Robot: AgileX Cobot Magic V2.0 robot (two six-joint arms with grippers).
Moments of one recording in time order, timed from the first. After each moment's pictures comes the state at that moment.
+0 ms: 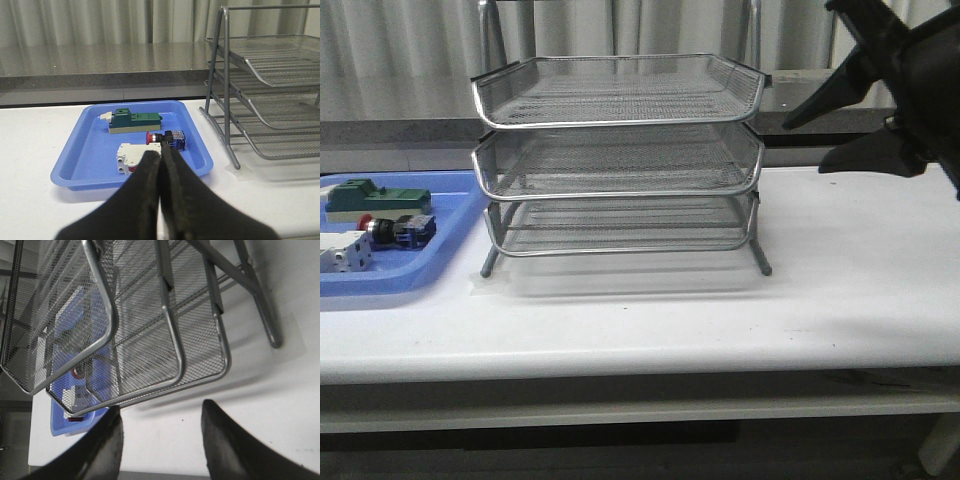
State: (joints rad) left arm -0.01 0.00 0.00 0.11 0.11 -0.12; right arm 0.11 1.53 -0.78 1.70 0.48 -0.94
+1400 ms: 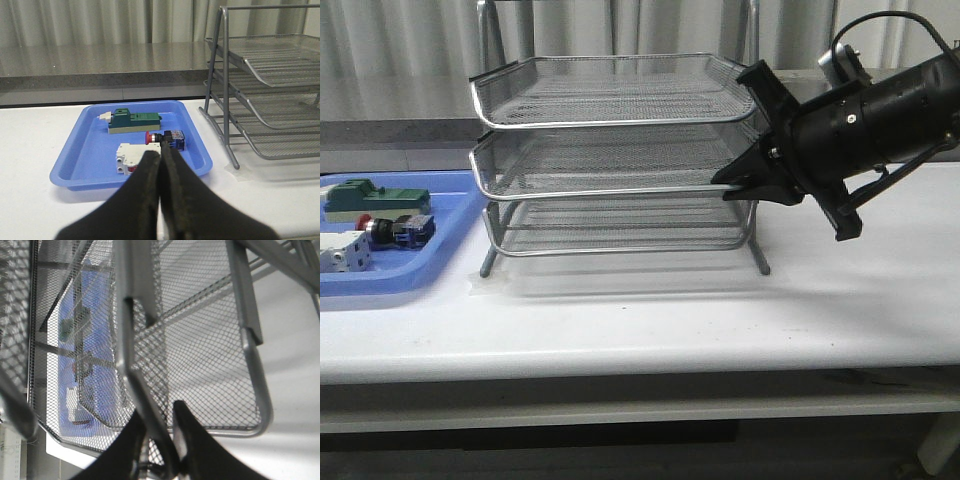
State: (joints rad) left arm -0.01 0.00 0.00 0.11 0.11 -0.12; right arm 0.16 1.88 -1.01 1.80 0.59 -1.01
